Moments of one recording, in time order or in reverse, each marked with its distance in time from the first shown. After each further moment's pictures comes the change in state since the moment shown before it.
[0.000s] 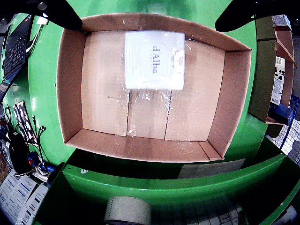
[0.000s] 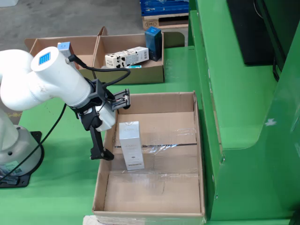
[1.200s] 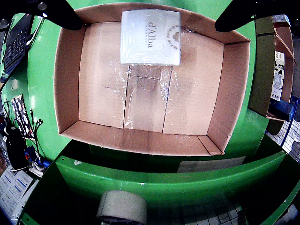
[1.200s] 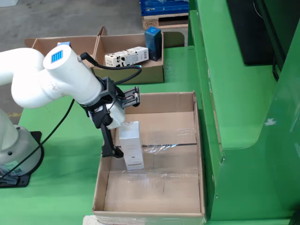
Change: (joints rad) arm -0.003 -0.163 0.196 -0.032 0.008 -0.015
